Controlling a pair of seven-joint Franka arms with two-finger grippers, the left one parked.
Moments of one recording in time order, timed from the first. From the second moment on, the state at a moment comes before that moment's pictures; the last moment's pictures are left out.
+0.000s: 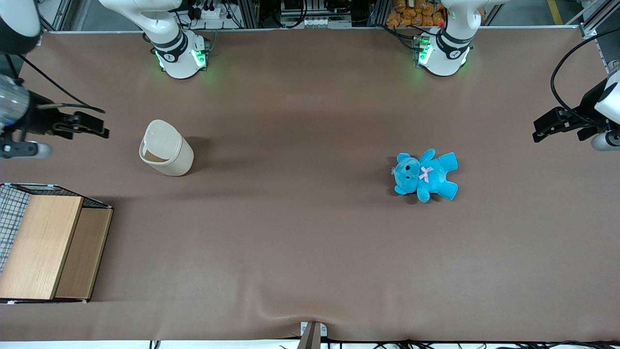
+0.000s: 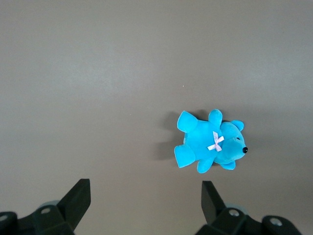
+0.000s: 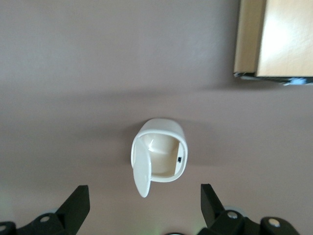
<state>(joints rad) -0.01 0.03 -0.03 -1.62 0.09 1.52 0.00</state>
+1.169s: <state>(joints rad) -0.04 0.03 -0.09 -1.45 0.03 1.45 -0.08</state>
